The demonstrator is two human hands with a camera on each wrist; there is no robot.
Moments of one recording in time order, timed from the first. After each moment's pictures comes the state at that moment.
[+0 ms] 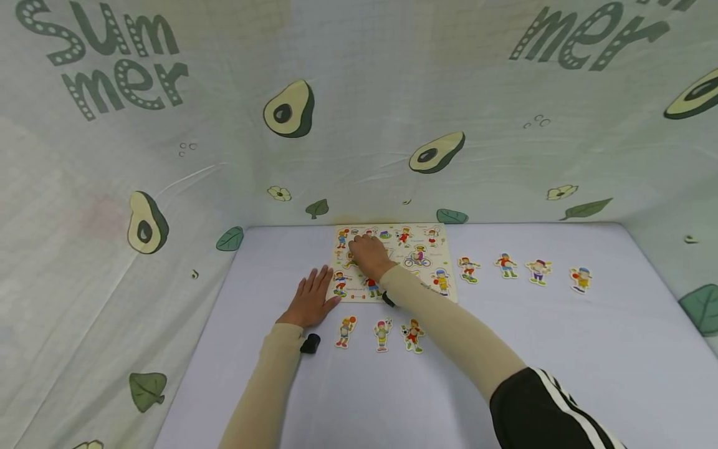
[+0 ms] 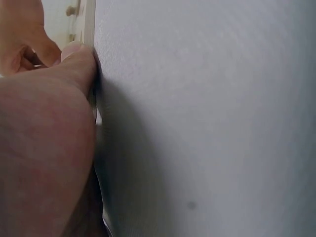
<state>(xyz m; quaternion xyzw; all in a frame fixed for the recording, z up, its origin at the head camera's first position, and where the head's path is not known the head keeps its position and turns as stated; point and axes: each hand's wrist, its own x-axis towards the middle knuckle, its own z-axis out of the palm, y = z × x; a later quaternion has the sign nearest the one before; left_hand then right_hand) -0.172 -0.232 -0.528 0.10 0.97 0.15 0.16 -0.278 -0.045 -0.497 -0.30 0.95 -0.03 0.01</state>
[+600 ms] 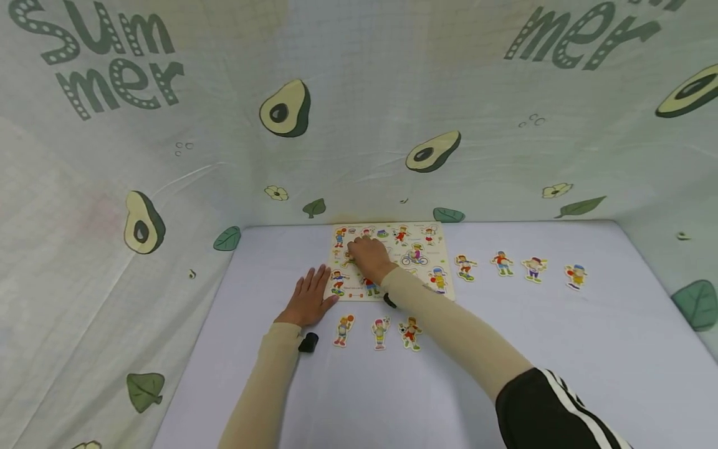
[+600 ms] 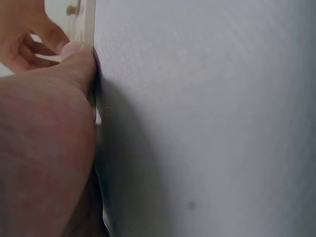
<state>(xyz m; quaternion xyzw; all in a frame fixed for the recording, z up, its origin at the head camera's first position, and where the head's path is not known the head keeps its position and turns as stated) -0.172 -0.232 -0.530 0.10 0.97 0.16 0.15 -0.267 -0.036 -0.492 -0.30 0.95 -0.06 0.00</state>
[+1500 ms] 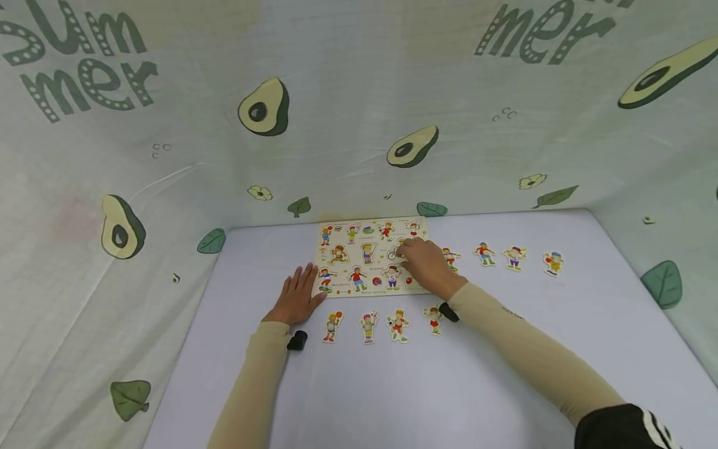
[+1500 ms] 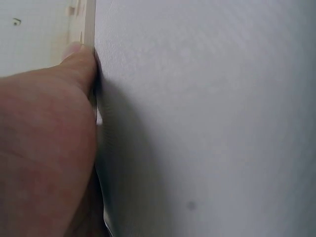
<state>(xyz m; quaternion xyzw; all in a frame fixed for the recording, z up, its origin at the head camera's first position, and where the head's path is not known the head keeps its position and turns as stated) -0.176 -0.237 -0.539 0.12 0.97 0.16 0.14 -0.212 0.111 -0.473 -0.28 0.95 -0.13 -0.08</state>
